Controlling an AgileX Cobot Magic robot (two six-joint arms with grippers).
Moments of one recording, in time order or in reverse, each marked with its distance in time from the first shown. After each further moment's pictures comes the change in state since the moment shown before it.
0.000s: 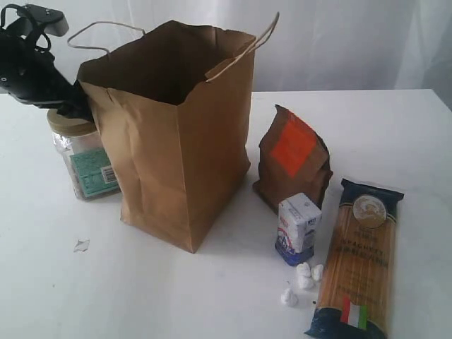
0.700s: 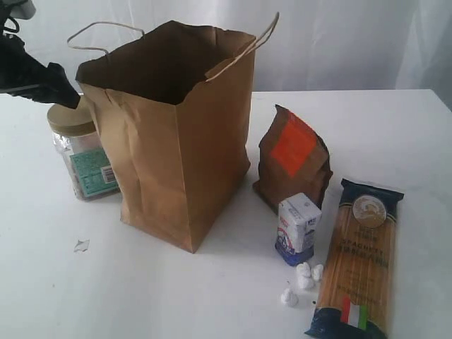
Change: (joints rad) left arm 0.070 -0.051 0.000 -0.003 0.023 -0.070; right arm 0.000 0.000 0.000 0.000 0.000 0.000
